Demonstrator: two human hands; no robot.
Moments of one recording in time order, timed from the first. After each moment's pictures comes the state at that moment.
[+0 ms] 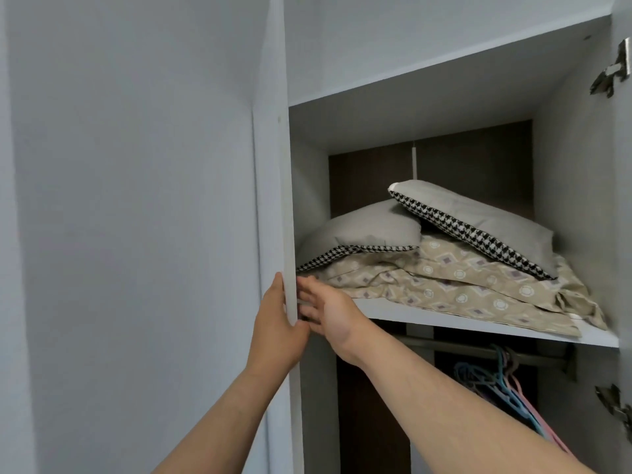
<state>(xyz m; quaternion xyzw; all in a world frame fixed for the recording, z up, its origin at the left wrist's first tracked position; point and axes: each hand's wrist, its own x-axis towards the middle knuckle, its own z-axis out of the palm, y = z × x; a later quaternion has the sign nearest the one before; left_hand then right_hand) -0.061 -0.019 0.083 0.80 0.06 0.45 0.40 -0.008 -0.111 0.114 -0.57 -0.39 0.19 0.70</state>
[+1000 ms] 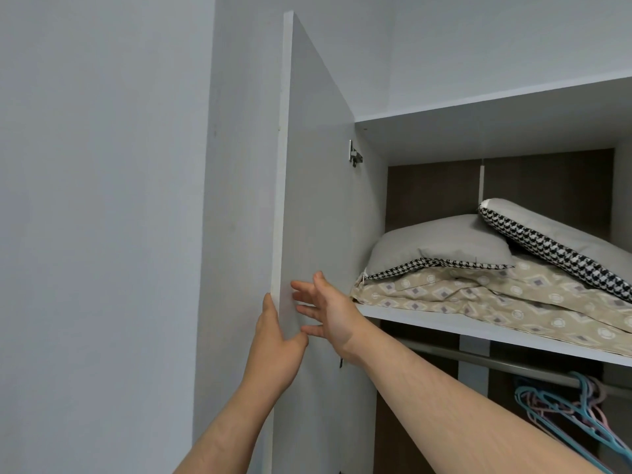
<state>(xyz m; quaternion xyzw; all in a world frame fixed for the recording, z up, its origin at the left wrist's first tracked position) -0.186 0.168 0.070 0.76 0.12 0.41 0.49 -0.111 0.085 0.123 -0.62 -0.40 0.19 0.64</state>
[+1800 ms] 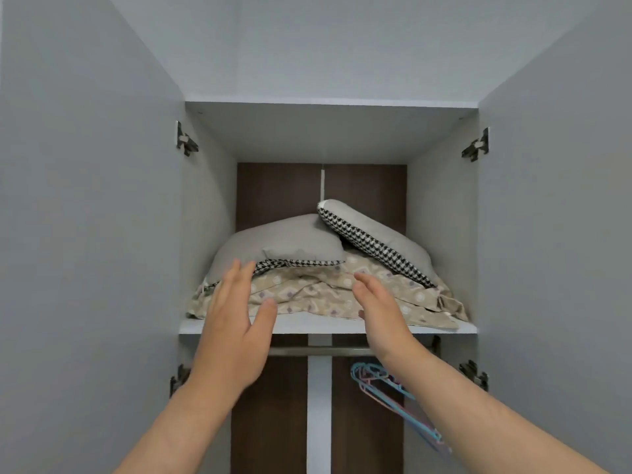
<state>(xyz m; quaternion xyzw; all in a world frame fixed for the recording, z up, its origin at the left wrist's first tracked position) -0.073 0.036 0.112 0.78 -0.14 0.49 0.36 -0.011 -0.160 0.121 -0.71 -0.19 -0.22 0.64</state>
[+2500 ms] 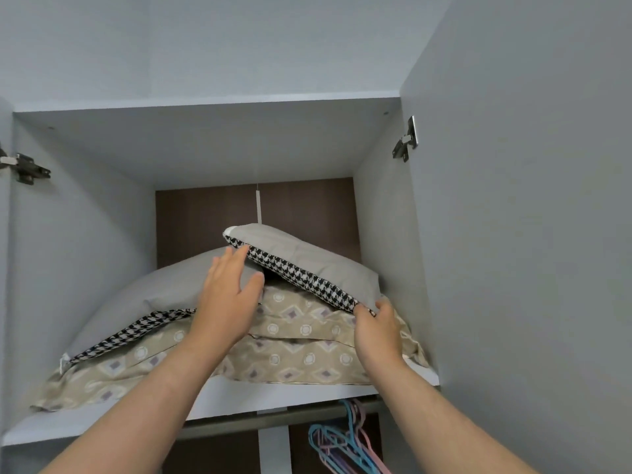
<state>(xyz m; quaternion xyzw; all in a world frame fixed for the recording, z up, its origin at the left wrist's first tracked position) 0.162 -0.117 0.193 0.81 -0.15 0.47 0.31 0.184 -0.323 0.131 -0.69 0.04 -0.35 0.64</state>
